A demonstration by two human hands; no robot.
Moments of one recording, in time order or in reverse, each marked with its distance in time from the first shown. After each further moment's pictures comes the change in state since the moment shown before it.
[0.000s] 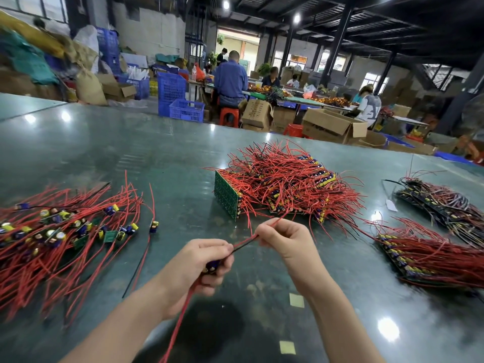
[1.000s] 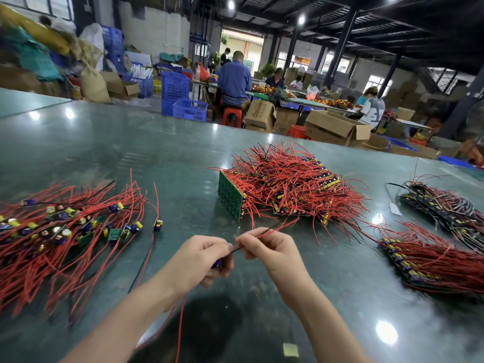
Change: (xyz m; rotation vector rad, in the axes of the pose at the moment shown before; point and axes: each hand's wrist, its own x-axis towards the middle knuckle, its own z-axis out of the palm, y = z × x) left_hand 0.000 0.006 -0.003 0.235 0.107 0.097; right_hand -0.004 0.010 0.024 0.011 -0.085 0.009
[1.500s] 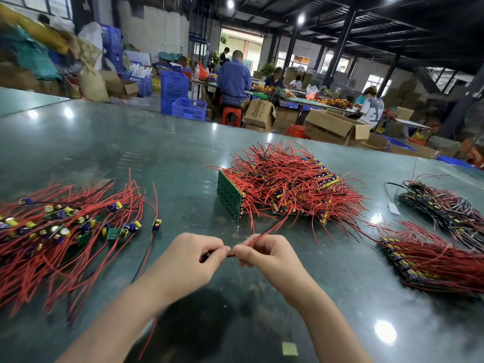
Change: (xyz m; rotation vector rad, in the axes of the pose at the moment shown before) left_hand 0.002 -0.014 -0.015 0.677 0.158 0.386; right_hand -0.002 -0.002 -0.002 -0.236 -0.126 0.042
